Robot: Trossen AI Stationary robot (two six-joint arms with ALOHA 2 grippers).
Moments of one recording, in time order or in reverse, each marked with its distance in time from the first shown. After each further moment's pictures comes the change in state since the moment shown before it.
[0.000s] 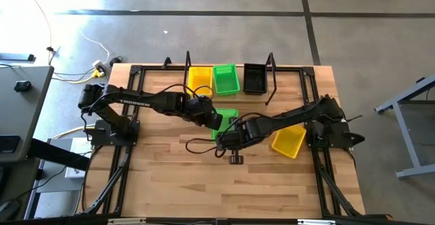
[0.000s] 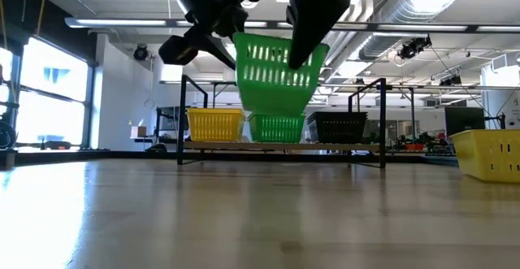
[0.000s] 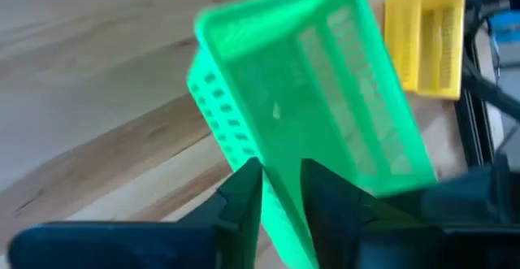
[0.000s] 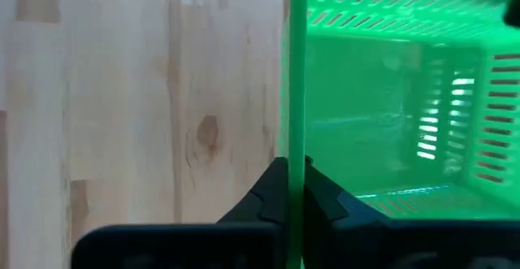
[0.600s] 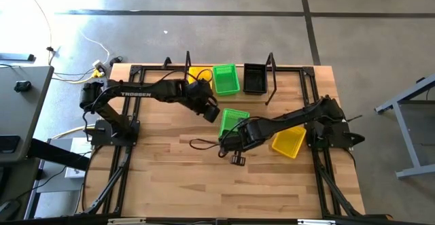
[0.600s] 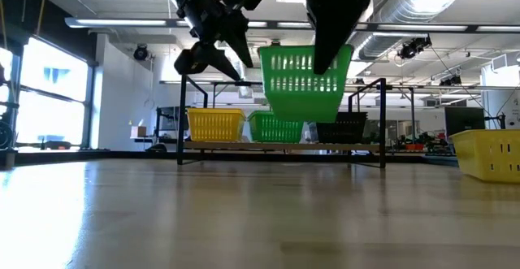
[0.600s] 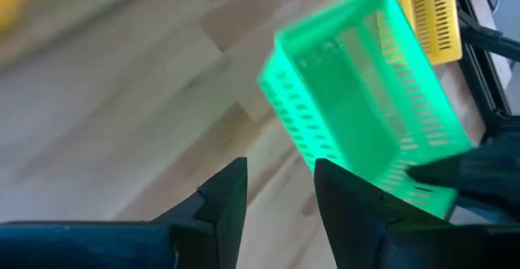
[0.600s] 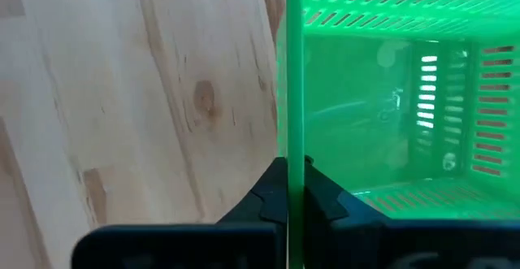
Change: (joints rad) left arm 0.167 -0.001 0.001 -0.006 0.201 0.364; right arm 0.023 -0.004 0.000 -0.121 0.000 0.247
